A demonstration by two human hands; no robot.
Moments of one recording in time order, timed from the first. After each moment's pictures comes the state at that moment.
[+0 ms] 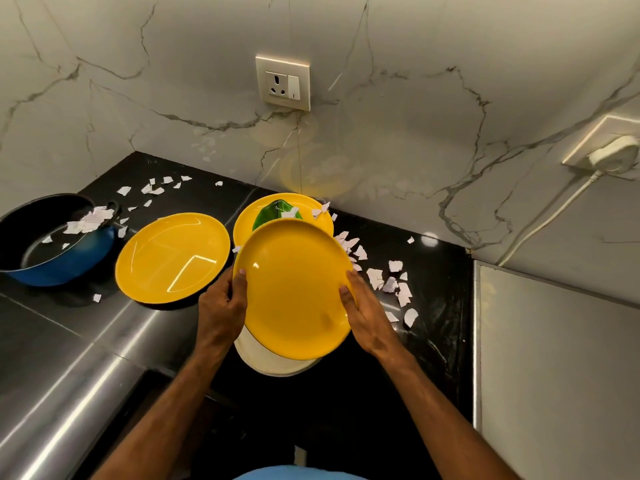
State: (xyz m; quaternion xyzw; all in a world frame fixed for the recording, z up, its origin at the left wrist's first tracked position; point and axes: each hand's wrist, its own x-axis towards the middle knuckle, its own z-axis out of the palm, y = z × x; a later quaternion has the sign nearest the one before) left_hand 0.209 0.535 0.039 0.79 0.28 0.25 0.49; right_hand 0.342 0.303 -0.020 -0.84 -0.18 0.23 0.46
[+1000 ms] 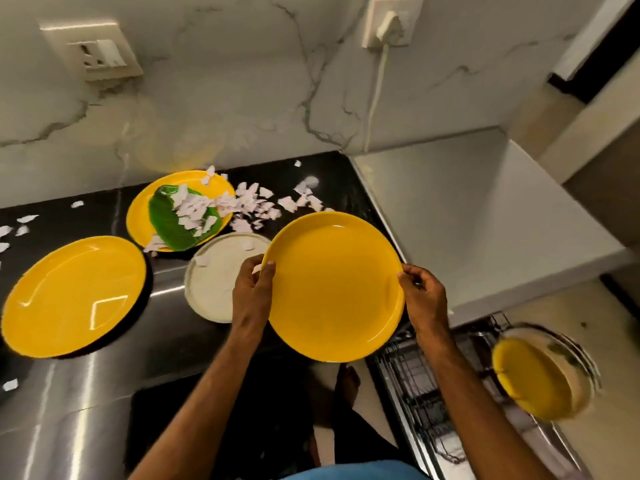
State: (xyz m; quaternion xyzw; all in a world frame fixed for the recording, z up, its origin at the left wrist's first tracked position) left_hand 0.156 0.449 0.030 0.74 0.14 -0.05 0.66; right_hand 0.098 0.163 -0.011 -0.72 0.31 -0.12 0.61
